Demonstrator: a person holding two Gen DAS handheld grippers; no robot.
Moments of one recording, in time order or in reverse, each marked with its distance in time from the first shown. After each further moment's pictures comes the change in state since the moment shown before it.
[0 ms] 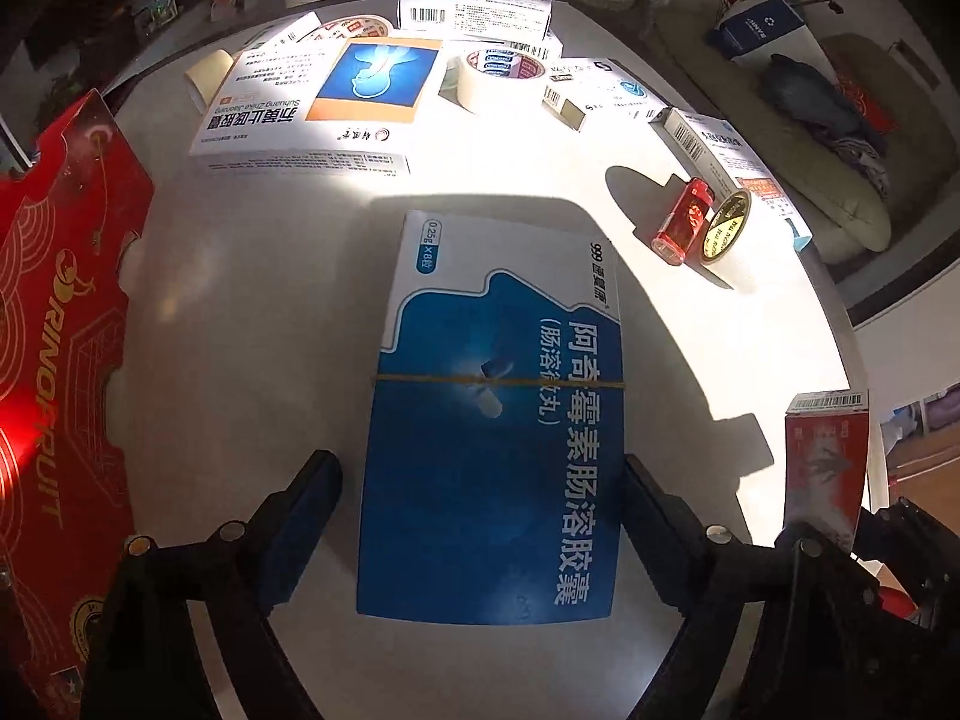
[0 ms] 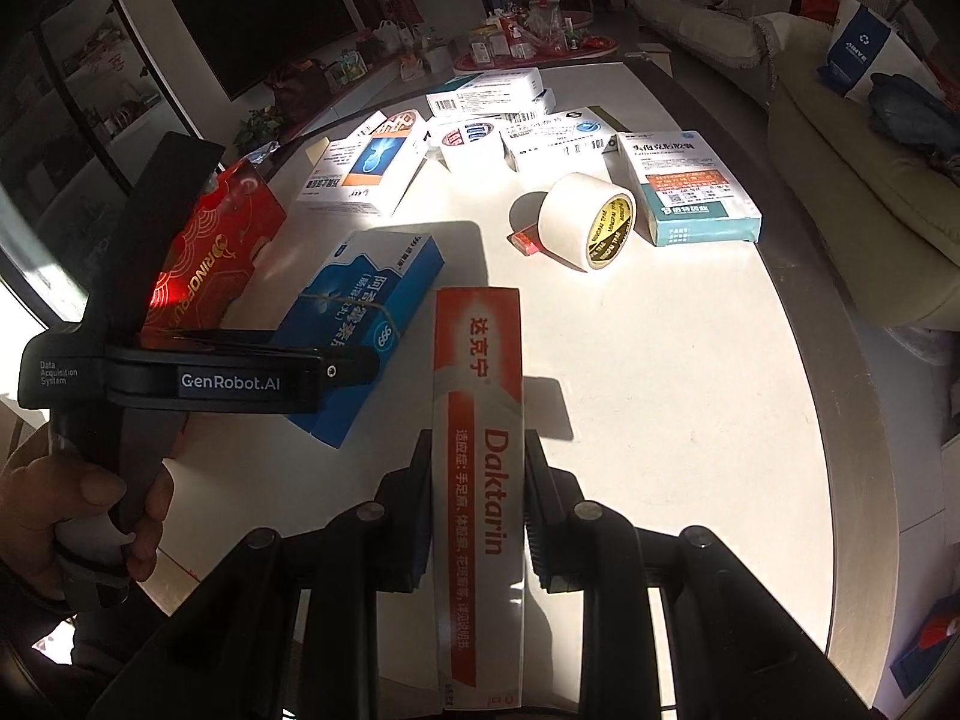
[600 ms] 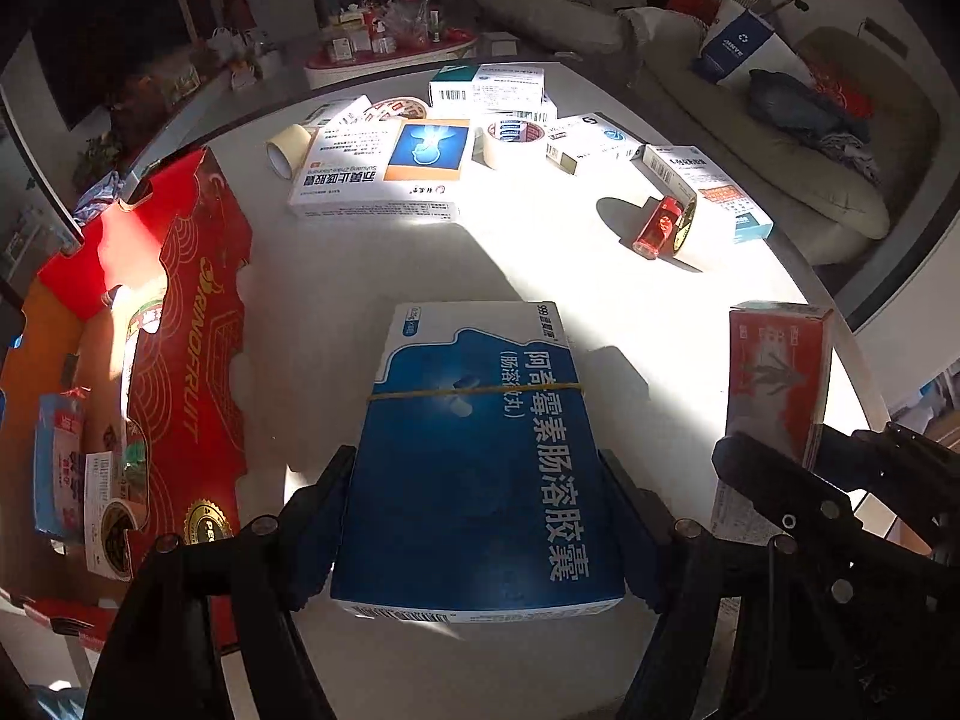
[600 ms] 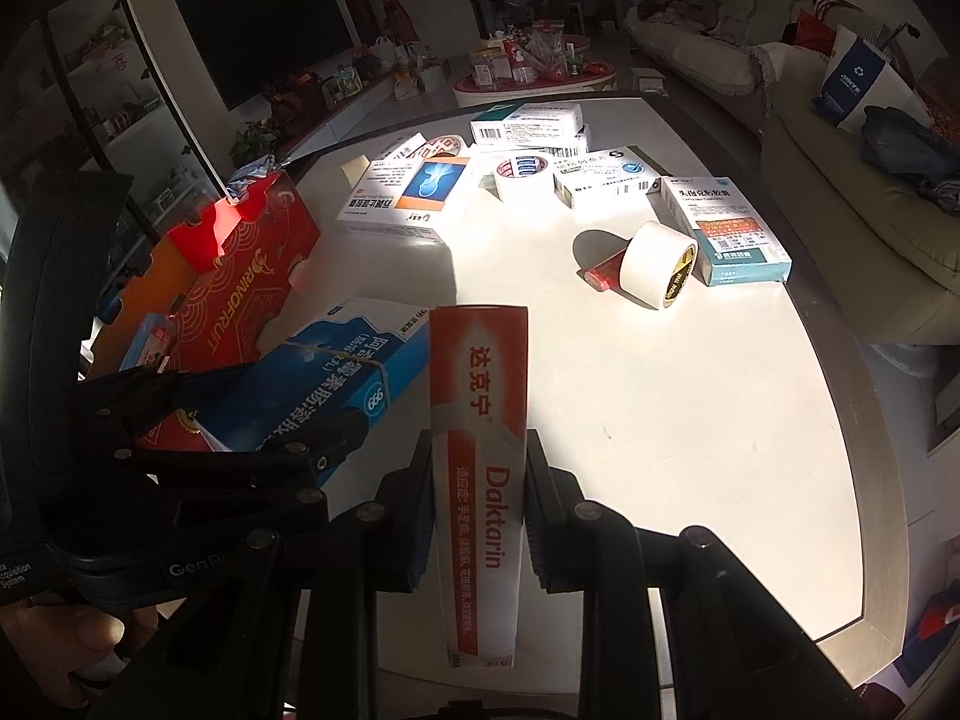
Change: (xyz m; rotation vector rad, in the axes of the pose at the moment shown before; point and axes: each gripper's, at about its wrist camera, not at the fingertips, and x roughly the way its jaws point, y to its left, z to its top) left arm -0.063 0.016 -0.048 0.059 -0.141 0.079; right arm -0.014 0.066 0.002 -0.011 -0.054 -0.057
